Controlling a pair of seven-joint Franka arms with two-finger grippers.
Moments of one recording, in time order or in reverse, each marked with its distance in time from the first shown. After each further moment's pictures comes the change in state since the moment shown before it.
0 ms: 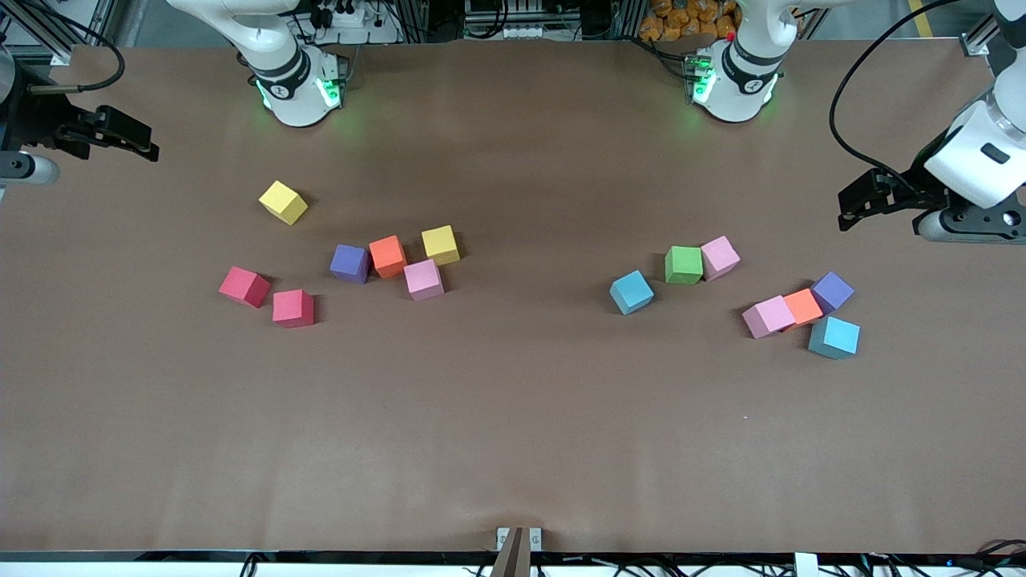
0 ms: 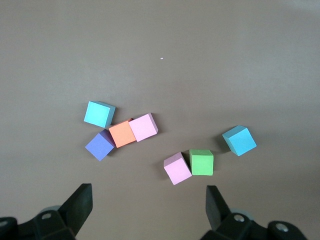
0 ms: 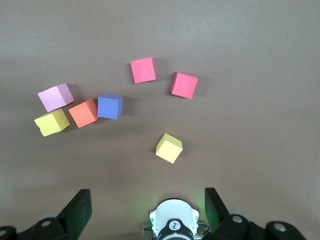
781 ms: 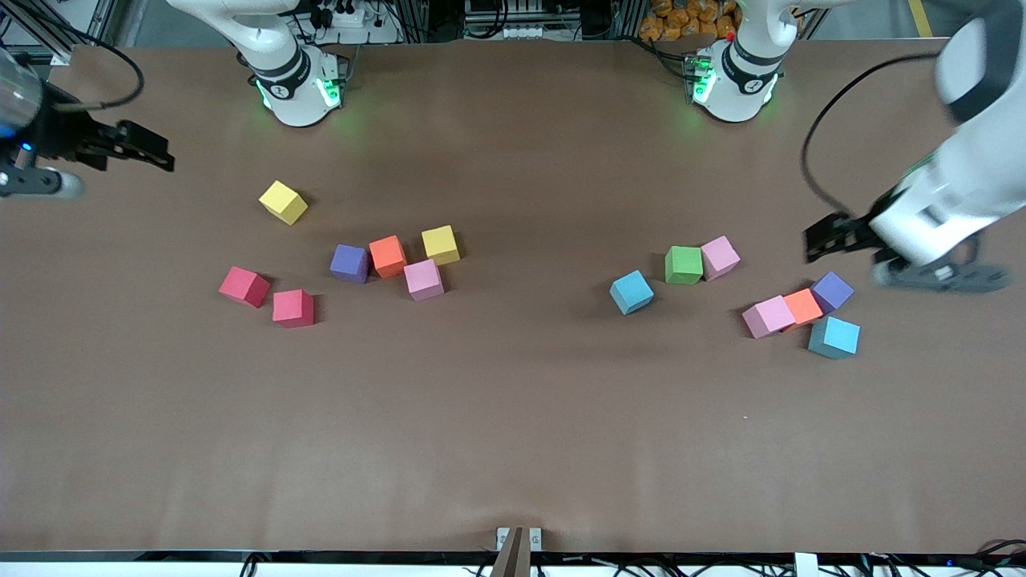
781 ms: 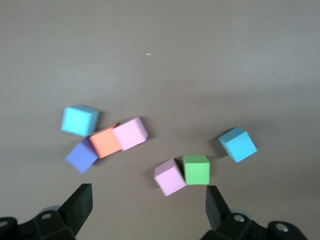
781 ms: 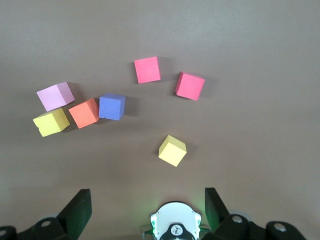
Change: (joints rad) left arm -0.010 0.126 -0.054 -0.048 -0.015 0.112 0.002; right arm 0.011 0.014 0.016 -0.074 0.011 0.074 0.000
